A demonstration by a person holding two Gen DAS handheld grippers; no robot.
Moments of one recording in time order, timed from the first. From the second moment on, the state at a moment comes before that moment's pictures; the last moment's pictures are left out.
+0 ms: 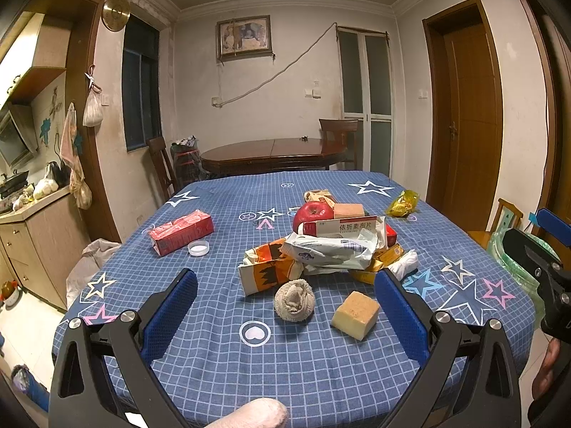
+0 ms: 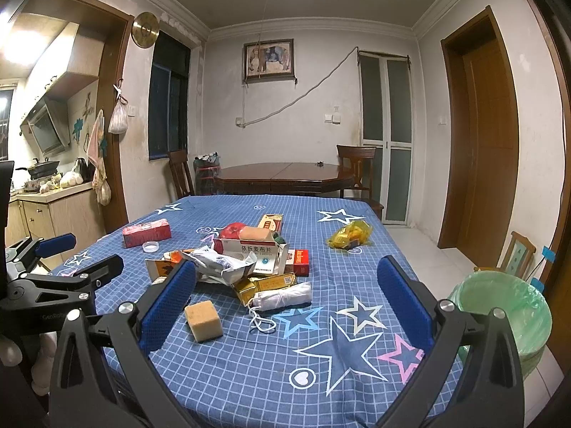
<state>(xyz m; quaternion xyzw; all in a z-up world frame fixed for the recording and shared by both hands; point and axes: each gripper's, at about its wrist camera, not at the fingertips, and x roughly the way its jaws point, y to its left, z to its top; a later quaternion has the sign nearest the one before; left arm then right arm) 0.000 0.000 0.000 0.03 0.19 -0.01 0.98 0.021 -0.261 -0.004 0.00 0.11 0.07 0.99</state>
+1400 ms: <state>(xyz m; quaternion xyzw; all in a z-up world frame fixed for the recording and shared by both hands) -0.003 0.000 -0.006 0.03 0.19 -0.01 0.98 0.021 -0.260 -0.010 0.00 0.12 0.07 0.99</state>
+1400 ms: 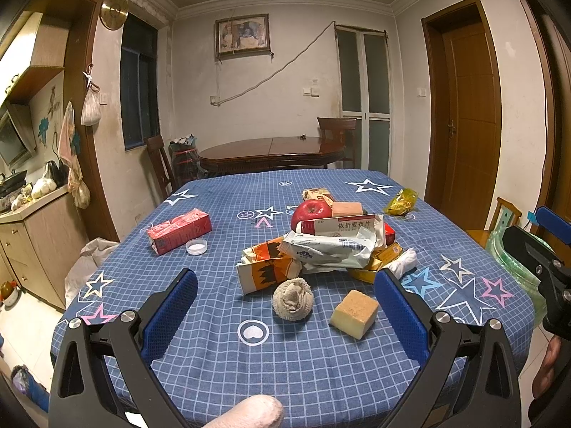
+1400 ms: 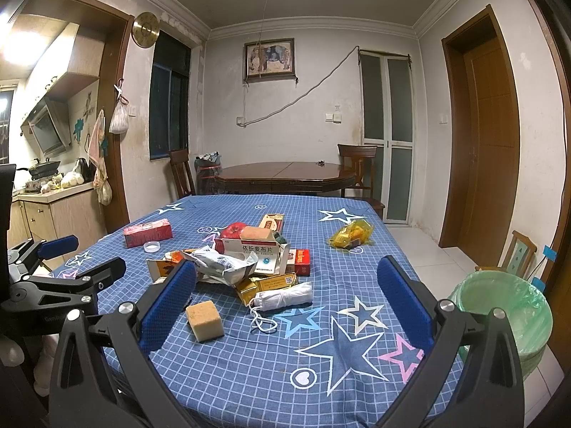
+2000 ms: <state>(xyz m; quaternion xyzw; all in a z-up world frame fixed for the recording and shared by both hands) 0.019 0.026 -0.016 0.01 0.22 -0.02 0.98 0.021 -0.253 -0.004 -0.01 0.13 0.08 0.99</state>
